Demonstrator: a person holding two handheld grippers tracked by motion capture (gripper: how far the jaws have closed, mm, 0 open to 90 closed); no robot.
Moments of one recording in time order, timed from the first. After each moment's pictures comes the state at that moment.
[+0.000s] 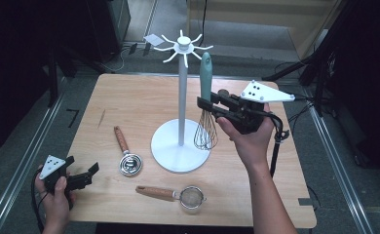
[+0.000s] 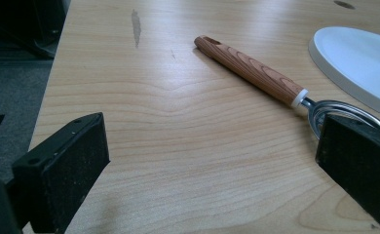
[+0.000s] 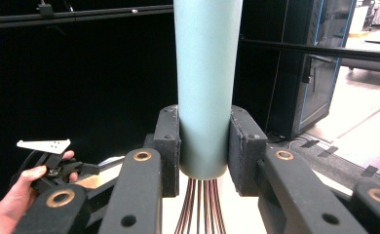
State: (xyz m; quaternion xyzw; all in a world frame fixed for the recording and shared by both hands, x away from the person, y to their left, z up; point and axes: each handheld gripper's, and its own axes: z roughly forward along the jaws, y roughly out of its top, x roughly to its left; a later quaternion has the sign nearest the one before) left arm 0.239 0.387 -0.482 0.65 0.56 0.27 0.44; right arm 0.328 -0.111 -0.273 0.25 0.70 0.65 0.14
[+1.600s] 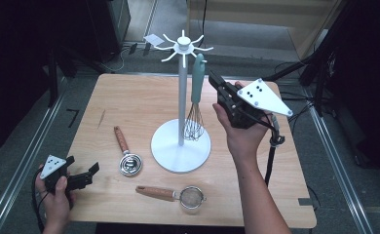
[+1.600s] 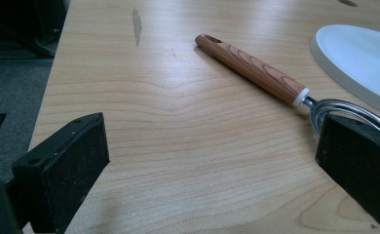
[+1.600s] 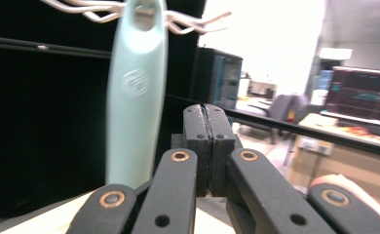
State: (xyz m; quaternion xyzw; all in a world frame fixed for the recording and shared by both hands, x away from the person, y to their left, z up) left arm 0.240 0.386 -0.482 0.65 0.56 0.27 0.43; right arm 0.321 -0.094 -0.258 0.29 0.60 0.65 0.36
